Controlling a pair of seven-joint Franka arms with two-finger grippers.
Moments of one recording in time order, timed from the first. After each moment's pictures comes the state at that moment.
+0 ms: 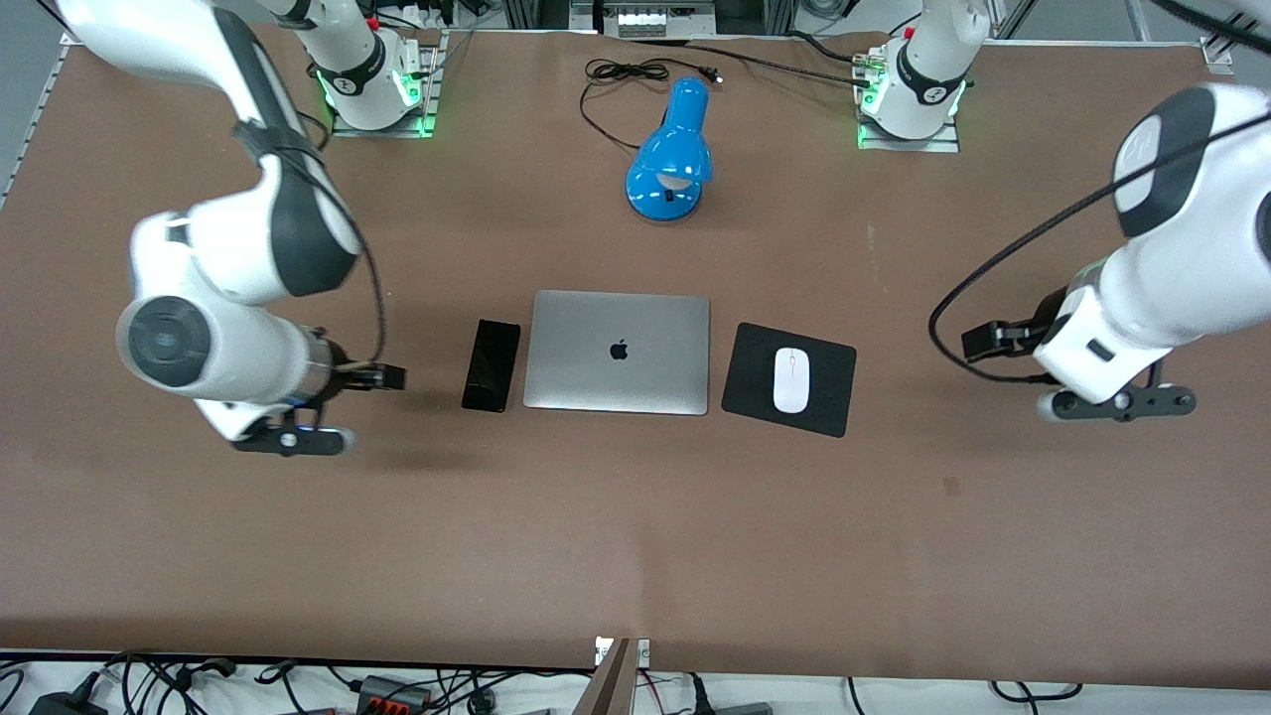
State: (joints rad) left arm -0.06 0.35 -0.10 -1.32 0.04 1.55 -0.22; right arm 0.11 0.53 0.13 -1.29 -0.04 1.64 0.27
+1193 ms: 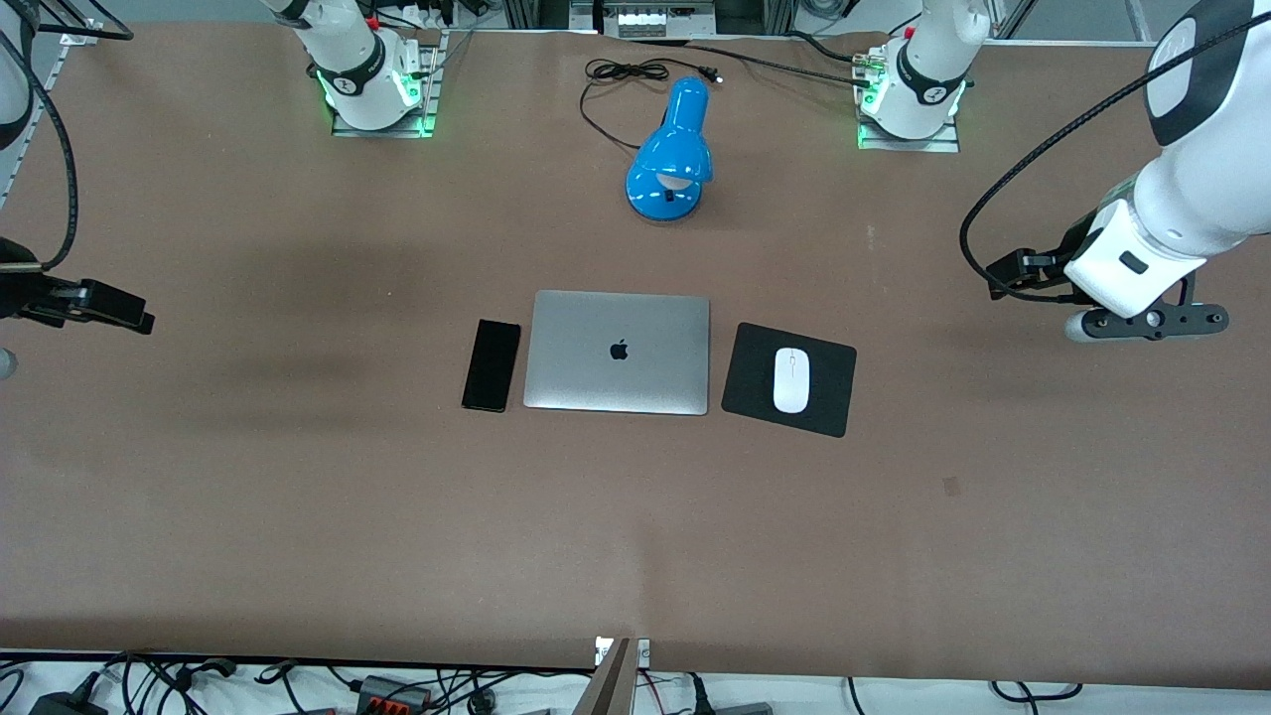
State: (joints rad) left arm -0.03 0.13 -0.10 -1.58 0.02 1.59 -0.19; right arm 0.00 0.32 -0.04 -1.24 -0.01 1.50 0.03
